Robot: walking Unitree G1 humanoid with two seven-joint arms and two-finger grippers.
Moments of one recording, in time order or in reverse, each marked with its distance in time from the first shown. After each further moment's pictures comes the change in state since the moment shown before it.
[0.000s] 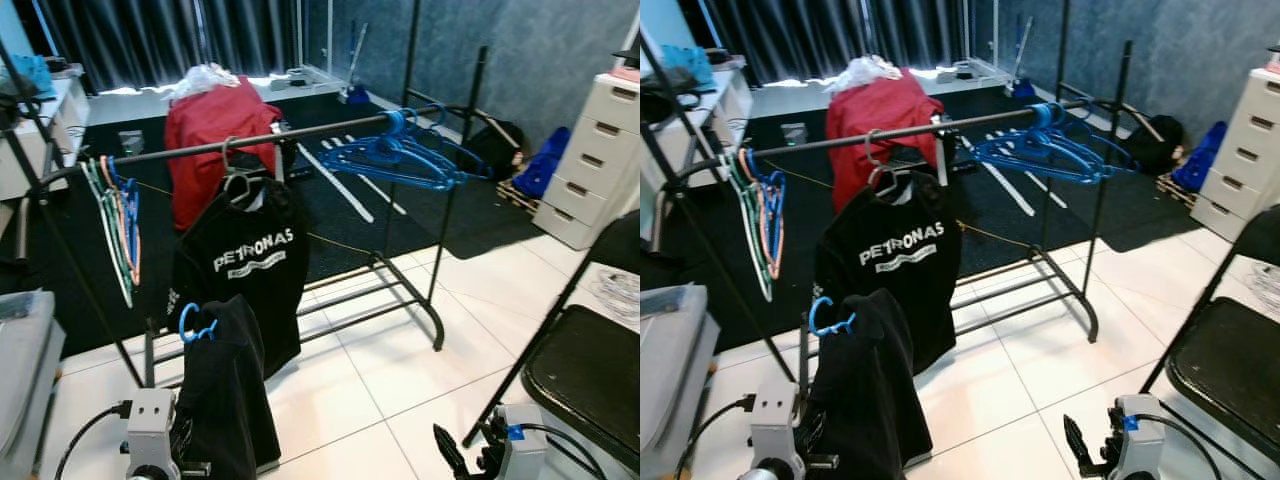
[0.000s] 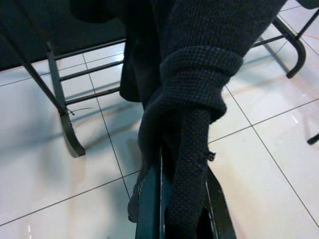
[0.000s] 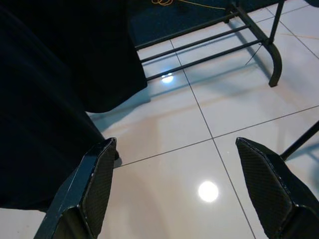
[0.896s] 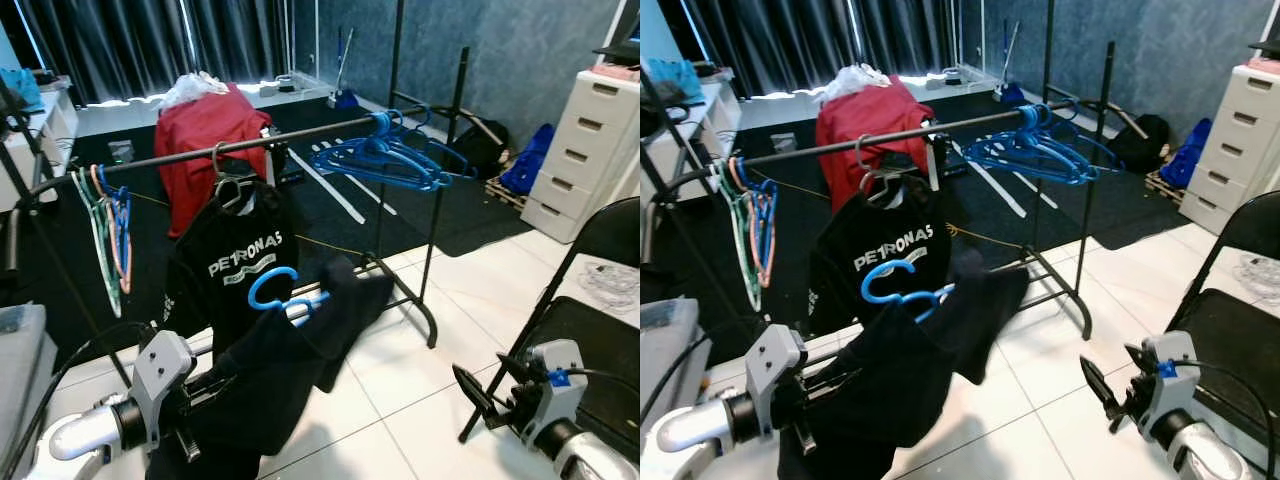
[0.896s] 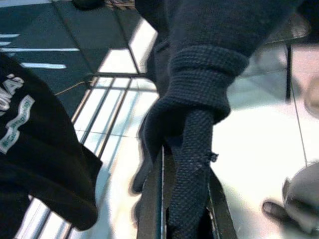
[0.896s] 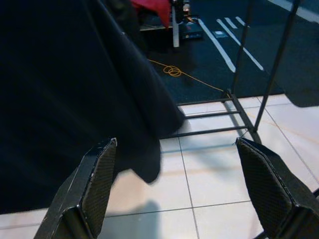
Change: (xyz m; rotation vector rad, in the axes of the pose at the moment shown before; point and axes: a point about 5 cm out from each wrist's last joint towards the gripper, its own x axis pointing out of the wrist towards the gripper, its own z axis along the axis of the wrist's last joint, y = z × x) left arm -0.024 -0.010 0.126 0.595 -0.231 -0.740; right arm -0.009 -0.009 0.108 -0.231 -0.242 0.180
